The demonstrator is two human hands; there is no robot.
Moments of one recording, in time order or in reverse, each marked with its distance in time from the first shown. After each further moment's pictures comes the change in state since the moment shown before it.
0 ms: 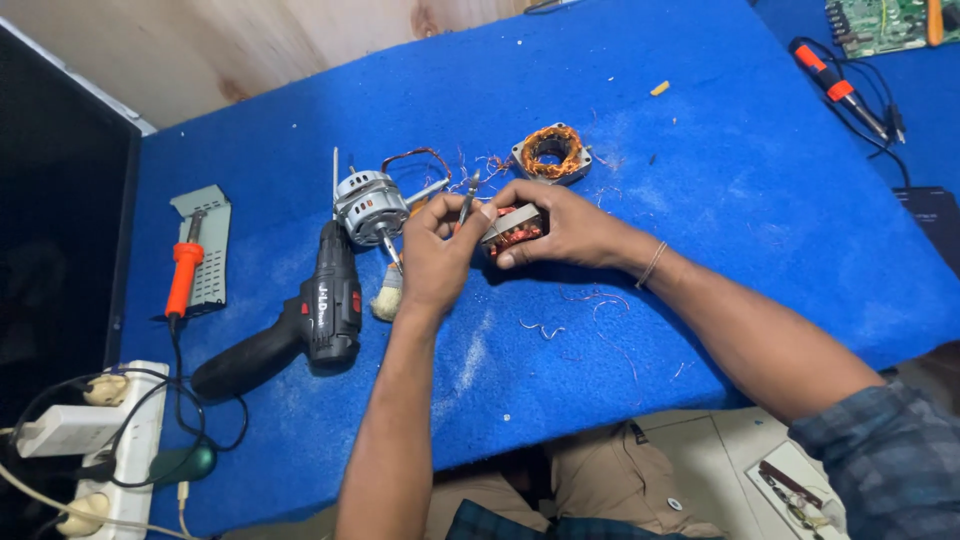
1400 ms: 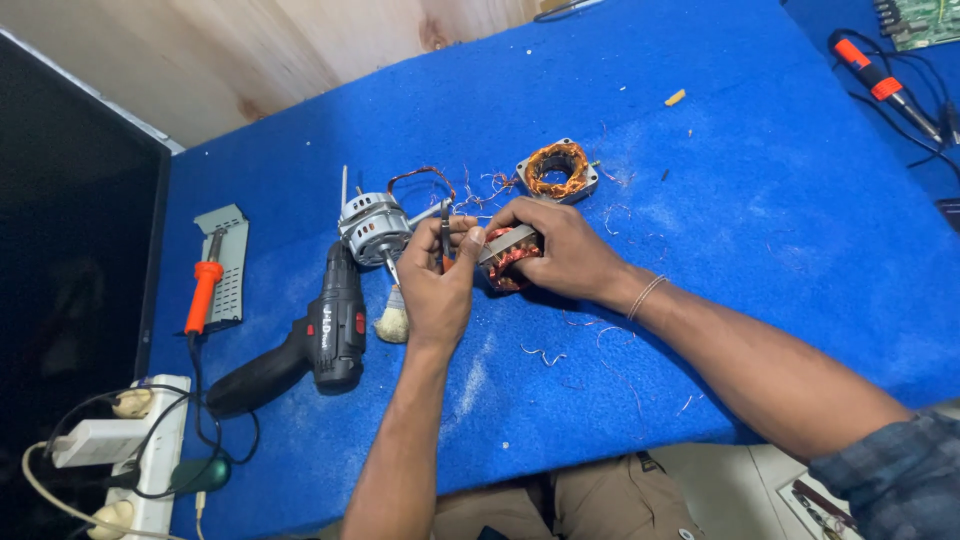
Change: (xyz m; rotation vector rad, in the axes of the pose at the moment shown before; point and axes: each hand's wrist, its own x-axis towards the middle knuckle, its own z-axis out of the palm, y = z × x) left_hand -0.009 0.006 0.013 -0.003 0.180 0.174; right_hand 0.005 0.007 0.007 -0.169 0.214 -0.282
